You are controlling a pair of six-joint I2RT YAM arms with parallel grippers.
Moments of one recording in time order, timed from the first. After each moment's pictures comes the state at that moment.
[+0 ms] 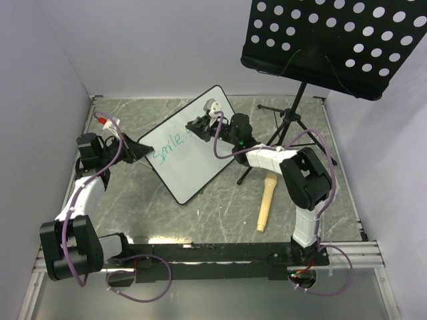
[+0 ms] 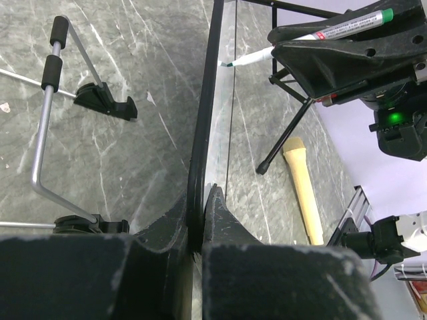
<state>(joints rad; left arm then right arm) 0.20 1.20 0.67 0.17 0.95 -0.41 0.58 1.90 1.18 0.84 -0.59 -0.04</state>
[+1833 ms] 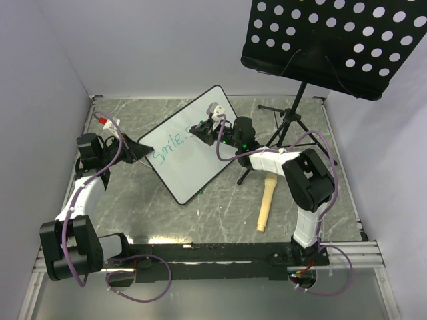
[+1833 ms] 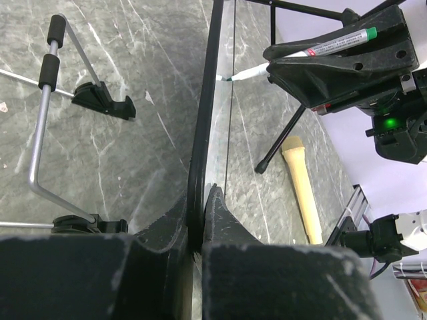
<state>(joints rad) 0.20 1.20 0.67 0.17 0.96 -0.41 0.57 1.87 1.10 0.85 -0.59 -0.04</state>
